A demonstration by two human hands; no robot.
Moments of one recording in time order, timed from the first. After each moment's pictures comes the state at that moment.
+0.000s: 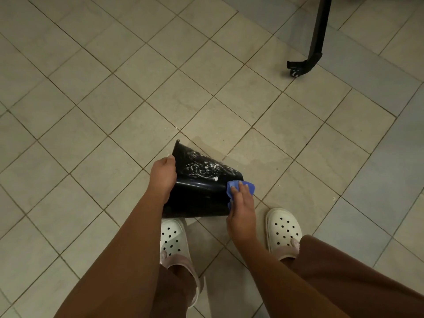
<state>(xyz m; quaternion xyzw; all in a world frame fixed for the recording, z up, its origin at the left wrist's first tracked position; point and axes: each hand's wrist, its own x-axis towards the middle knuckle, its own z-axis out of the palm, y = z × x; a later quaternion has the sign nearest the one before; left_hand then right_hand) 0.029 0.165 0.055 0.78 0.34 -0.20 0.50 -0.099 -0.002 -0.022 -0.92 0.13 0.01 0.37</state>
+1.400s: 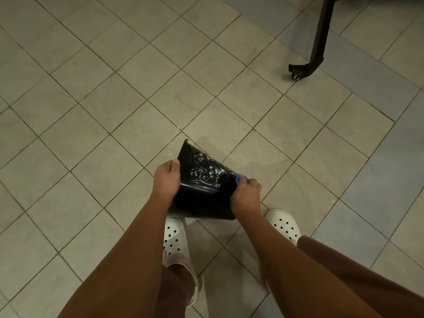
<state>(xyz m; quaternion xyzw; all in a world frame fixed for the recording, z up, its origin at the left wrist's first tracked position) 0.014 0.170 0.042 0.81 0.27 -0.17 0.49 -0.038 -0.014 0.006 -0.92 0.22 0.22 0.24</state>
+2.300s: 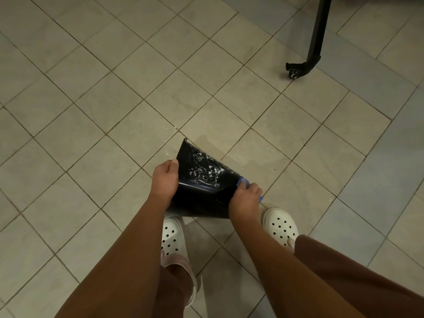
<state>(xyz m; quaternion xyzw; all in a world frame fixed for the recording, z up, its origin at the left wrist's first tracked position) 0.012 0.163 0.048 0.80 0.26 -0.16 0.51 -0.054 -0.010 0.008 -0.95 0.20 0.21 0.14</state>
